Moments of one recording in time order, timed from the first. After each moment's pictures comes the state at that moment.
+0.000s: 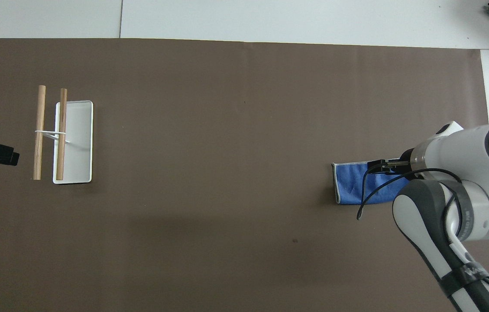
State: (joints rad) left arm -0.05 -0.07 0.00 -1.58 -0.01 1.48 0.15; right arm 0.15 -0.02 -0.12 -2.24 0.02 2.24 0.04
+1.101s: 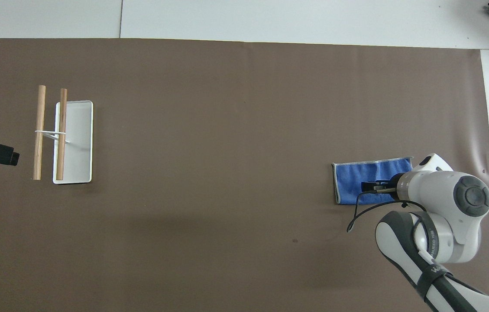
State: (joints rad) left arm -0.05 -0.07 0.00 -1.58 -0.01 1.48 0.15; right arm 0.11 0.03 -0.12 -2.49 0.02 2.64 -0.06
